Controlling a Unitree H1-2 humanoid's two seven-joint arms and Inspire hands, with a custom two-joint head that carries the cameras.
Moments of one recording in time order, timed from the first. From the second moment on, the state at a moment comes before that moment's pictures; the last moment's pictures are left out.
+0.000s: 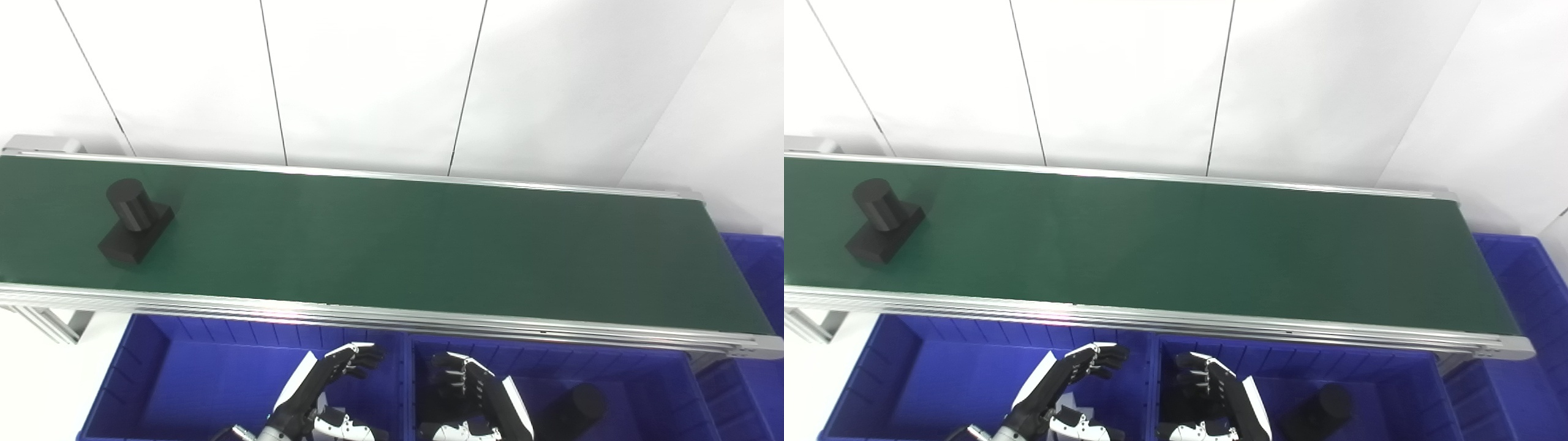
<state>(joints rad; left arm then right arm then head) 0.12 0.12 -0.31 0.33 0.18 -0.43 -0.03 0.07 -0.09 0.28 0.45 -0.07 -0.45 0.03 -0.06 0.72</state>
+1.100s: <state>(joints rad) 0.14 0.10 -0.28 0.30 0.10 -0.43 -0.09 0.10 -0.08 0.25 0.39 -0.04 -0.45 0.07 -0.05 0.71</state>
